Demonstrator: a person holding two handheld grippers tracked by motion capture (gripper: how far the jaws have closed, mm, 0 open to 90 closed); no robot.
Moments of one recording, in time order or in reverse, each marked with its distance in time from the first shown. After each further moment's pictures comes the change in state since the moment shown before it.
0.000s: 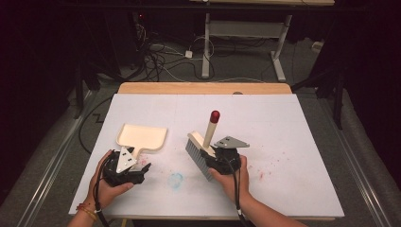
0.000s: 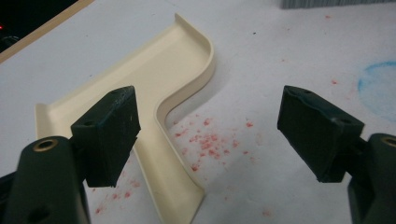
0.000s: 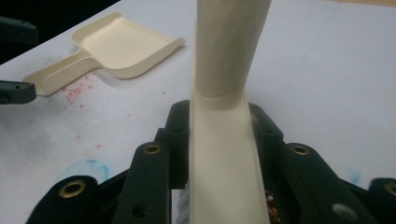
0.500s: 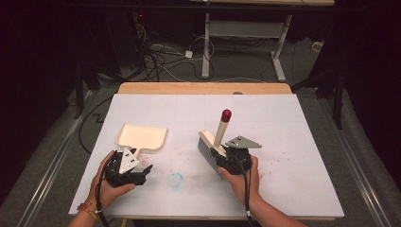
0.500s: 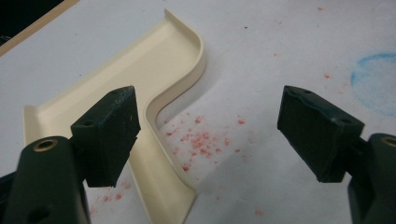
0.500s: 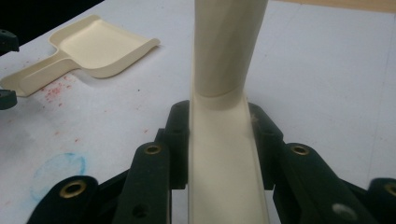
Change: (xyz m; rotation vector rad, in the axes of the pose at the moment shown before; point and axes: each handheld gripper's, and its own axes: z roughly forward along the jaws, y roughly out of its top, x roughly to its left) left arm -0.003 0.001 0.003 0.013 -0.014 0.032; right arm -0.016 -0.001 -0.021 -0.008 -0.055 -0.001
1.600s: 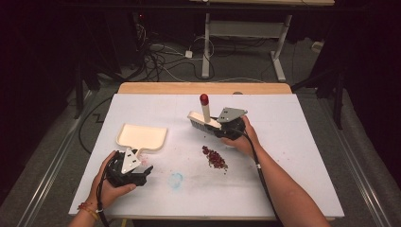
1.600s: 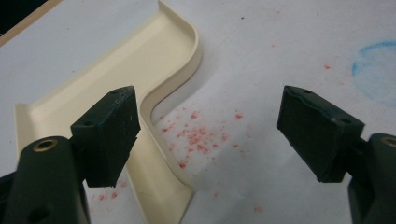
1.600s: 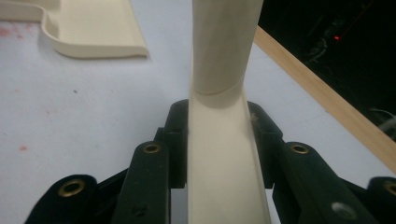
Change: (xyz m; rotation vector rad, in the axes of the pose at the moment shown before) left arm -0.002 -0.001 0.003 0.031 -0.013 0.012; right arm -0.071 0.056 0.087 -0.052 0.240 -0.532
